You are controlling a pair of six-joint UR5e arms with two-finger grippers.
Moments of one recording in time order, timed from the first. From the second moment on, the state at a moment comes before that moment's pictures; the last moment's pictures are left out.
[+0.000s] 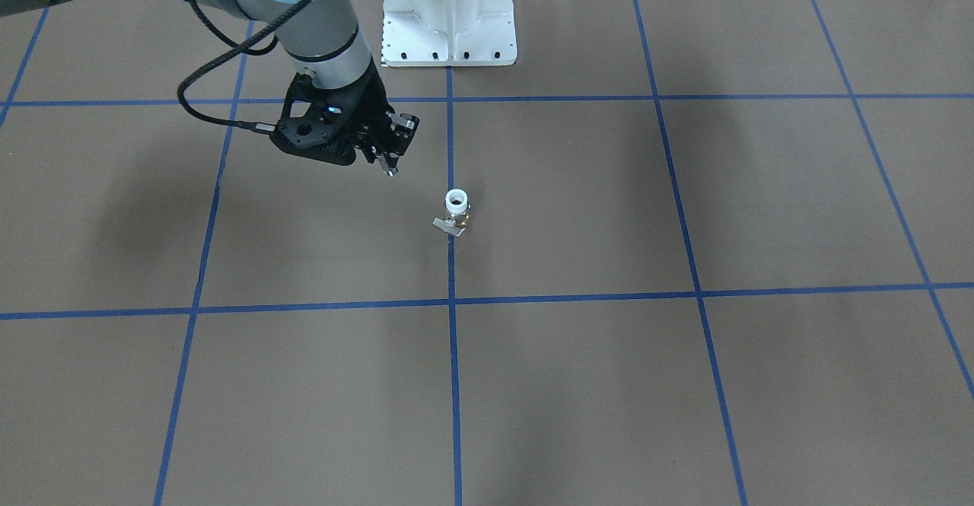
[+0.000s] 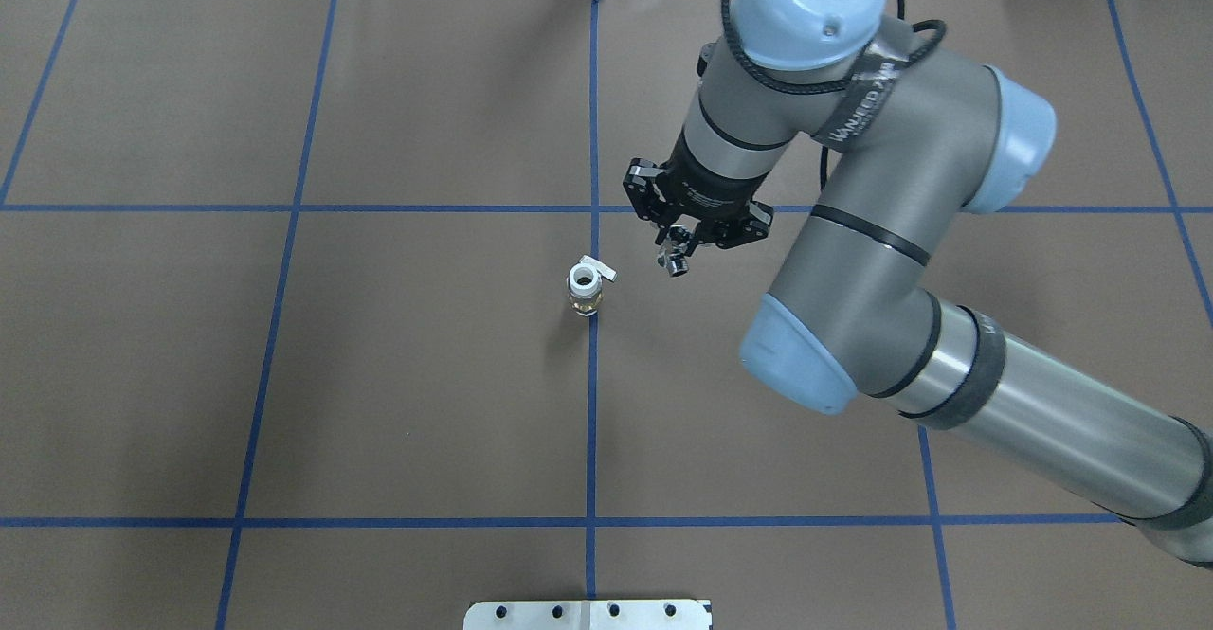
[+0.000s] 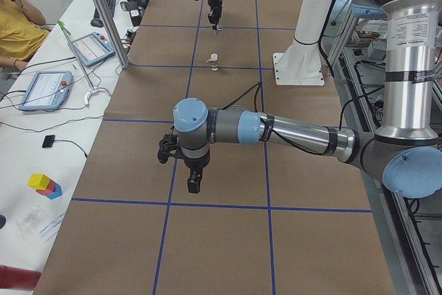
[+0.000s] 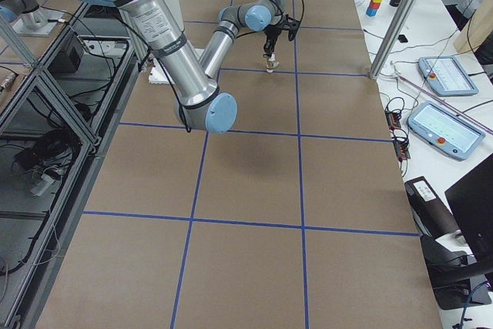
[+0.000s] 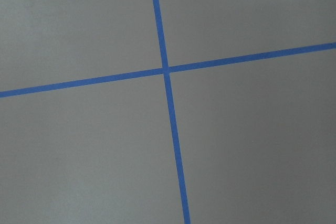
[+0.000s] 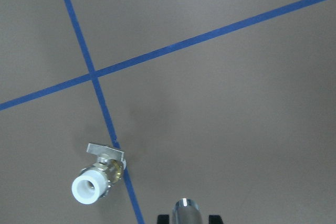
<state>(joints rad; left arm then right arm) -1.56 -1.51 -1.83 -1.40 -2.33 0.09 0.67 -0.78 1.77 -1.80 2.07 1.46</state>
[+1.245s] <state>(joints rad) -1.56 -1.50 -1.84 -1.40 -2.35 0.09 0.58 -0.55 1.47 -1.85 1.97 1.48</state>
